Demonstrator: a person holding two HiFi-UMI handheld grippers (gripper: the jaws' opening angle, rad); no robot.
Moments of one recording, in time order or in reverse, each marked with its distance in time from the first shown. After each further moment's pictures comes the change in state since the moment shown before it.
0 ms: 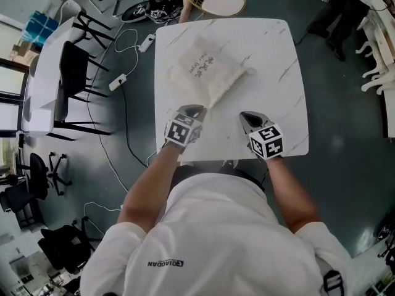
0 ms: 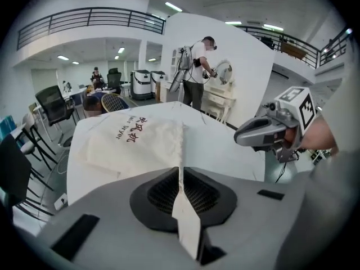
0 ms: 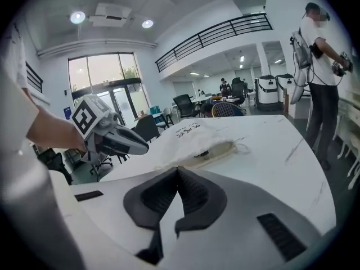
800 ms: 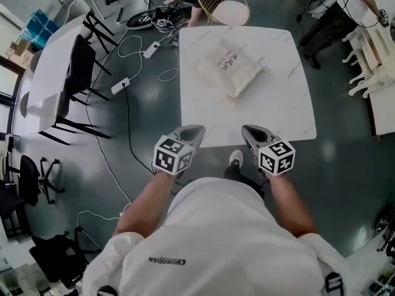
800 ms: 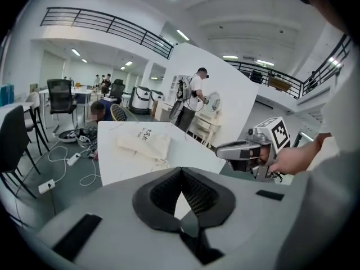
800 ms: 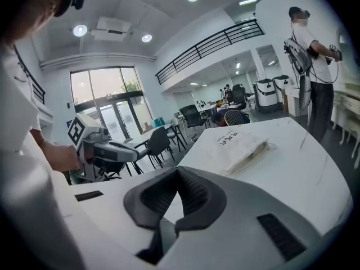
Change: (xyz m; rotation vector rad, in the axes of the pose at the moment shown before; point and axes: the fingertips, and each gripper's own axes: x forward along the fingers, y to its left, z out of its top) left arm -0.240 -0.018 -0.091 -0.112 -0.238 -0.145; right arm -0.044 0.225 0.022 0.076 -0.113 0.015
